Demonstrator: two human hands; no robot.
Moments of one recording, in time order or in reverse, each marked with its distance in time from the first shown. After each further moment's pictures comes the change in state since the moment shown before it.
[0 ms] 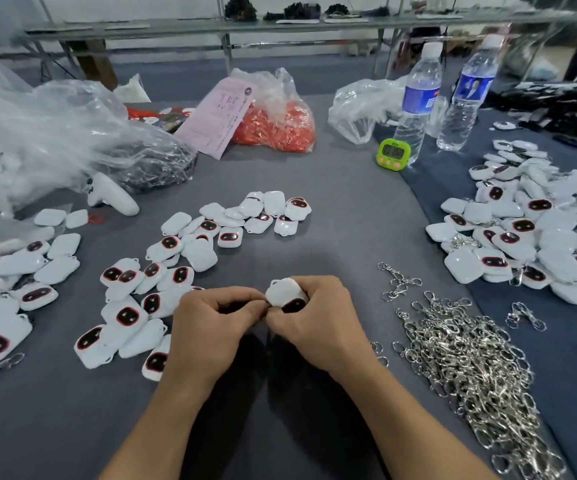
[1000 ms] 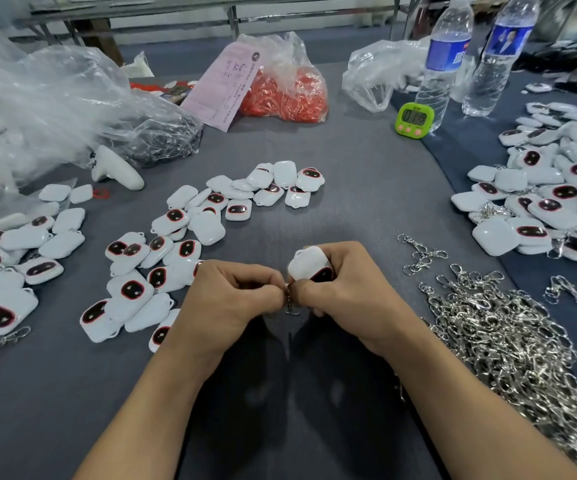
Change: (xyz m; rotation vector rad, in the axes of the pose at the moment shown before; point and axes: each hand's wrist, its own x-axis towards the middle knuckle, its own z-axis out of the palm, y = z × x) left_hand -0.002 0.011 -0.001 -0.172 -0.223 -0.105; right_hand 0.003 0.001 -0.018 0.306 -0.276 -0.007
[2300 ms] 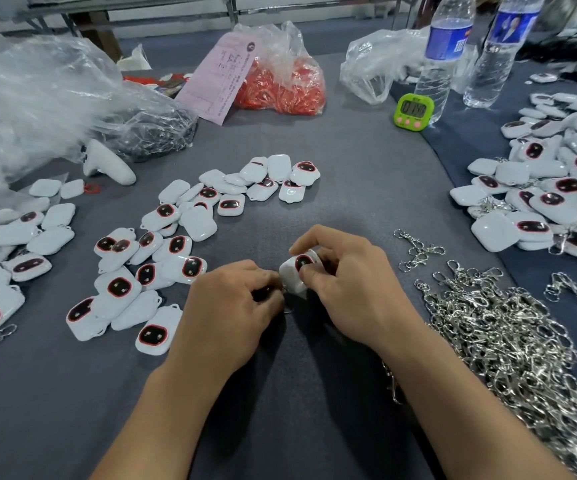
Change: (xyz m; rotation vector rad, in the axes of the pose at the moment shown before) left_hand -0.004 -0.006 0.011 0.743 0.099 0.311; right_hand -0.004 -0.001 -0.010 -0.459 0.242 0.062
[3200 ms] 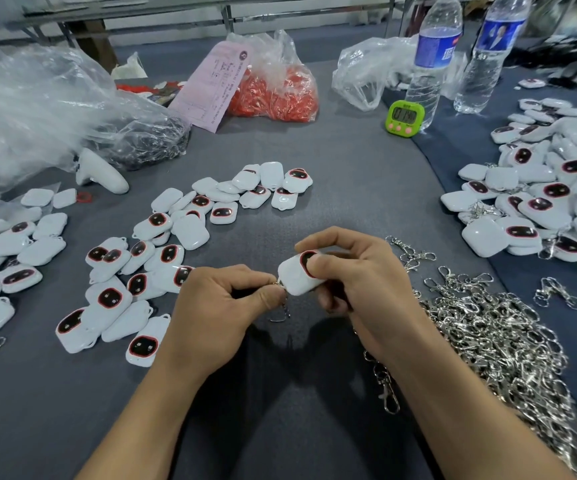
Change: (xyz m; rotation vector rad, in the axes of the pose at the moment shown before) left_hand 0.008 0.001 -0.003 -0.504 -0.005 -0.159; right_hand -0.001 -0.005 -0.014 0.722 -0.022 0.225
